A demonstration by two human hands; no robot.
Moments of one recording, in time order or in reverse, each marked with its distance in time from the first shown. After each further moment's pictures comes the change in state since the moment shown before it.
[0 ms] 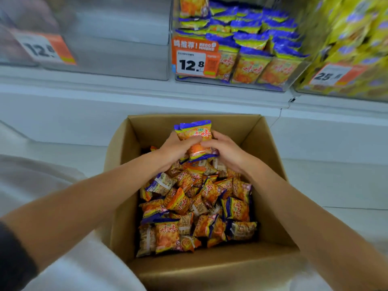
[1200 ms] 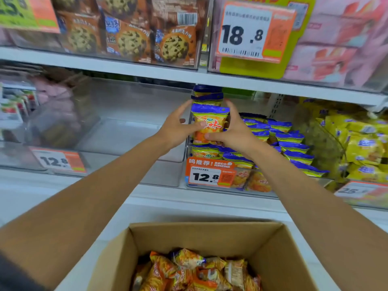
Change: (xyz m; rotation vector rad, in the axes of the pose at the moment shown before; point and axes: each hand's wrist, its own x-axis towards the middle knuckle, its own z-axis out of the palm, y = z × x) left_hand 0.127 0.227 -0.110 0.172 0.241 0.633; right_hand 0.118 -0.255 -0.016 -0.517 0.299 -0.556
